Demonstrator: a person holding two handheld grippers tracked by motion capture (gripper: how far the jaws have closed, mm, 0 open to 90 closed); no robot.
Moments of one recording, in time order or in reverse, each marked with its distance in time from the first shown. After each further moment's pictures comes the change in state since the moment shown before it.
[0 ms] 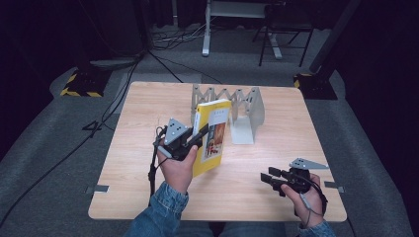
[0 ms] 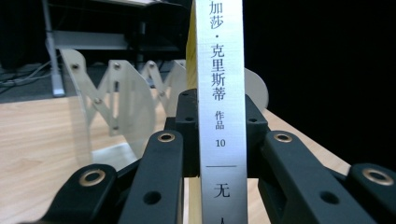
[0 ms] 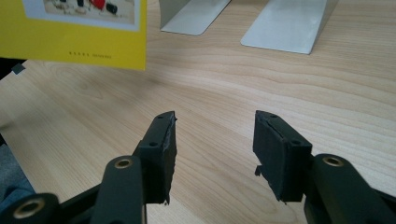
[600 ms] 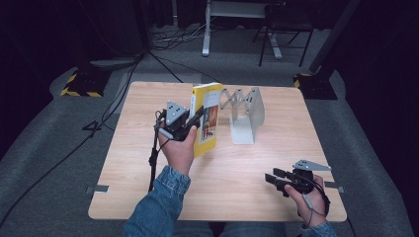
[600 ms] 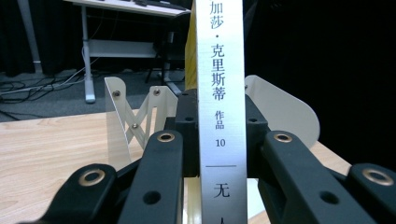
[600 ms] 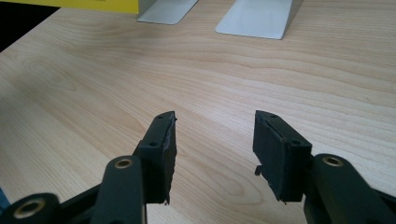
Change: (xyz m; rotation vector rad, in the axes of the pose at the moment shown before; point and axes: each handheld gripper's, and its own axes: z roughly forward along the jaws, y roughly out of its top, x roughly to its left) left arm 0.022 0.021 0.033 -0.024 0.108 -0.013; right arm -0.017 -0.010 -0.001 0.015 -0.050 0.013
